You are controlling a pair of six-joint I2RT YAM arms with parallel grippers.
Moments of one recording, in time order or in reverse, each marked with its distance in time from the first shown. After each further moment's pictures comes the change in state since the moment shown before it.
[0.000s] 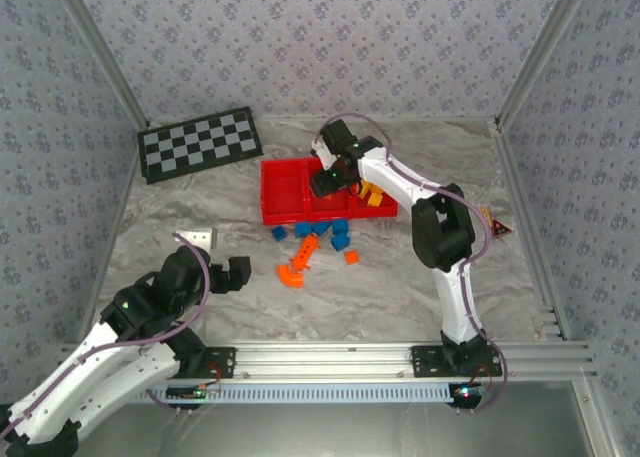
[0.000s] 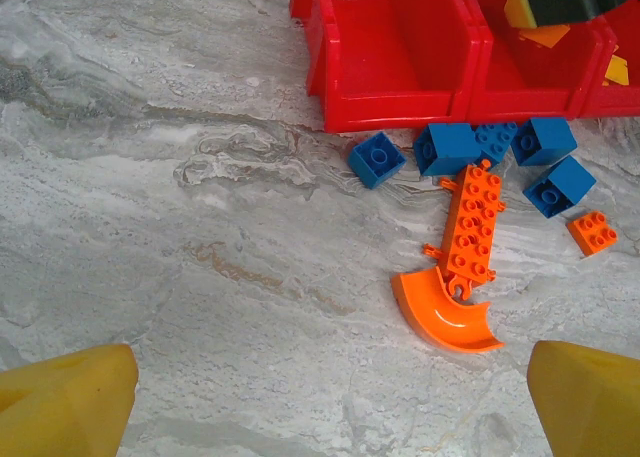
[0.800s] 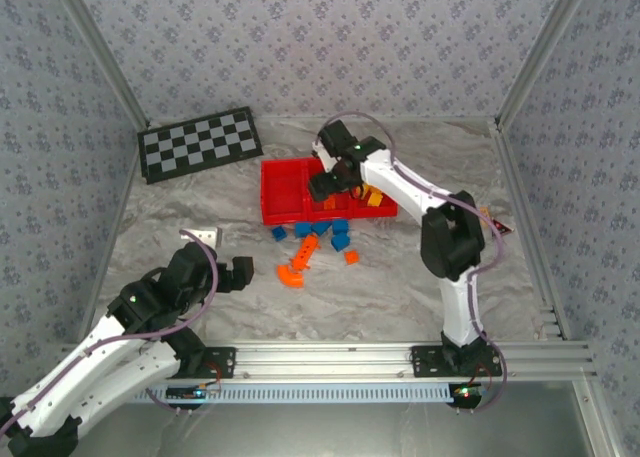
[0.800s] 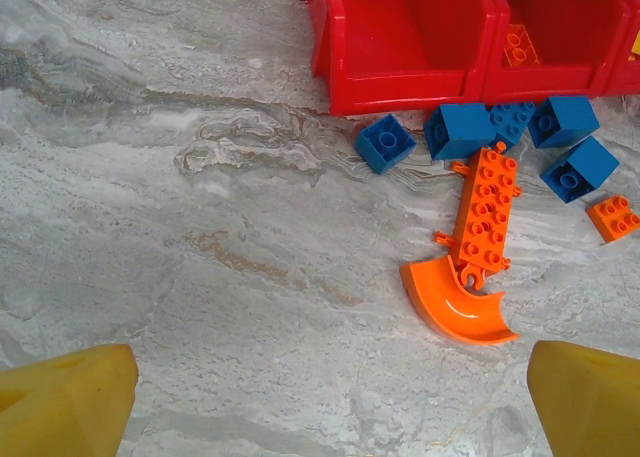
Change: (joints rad) left arm 0.000 0.051 0.000 0.002 0.003 0.004; right arm 0.036 -0.156 -0.099 -0.049 0.087 0.065
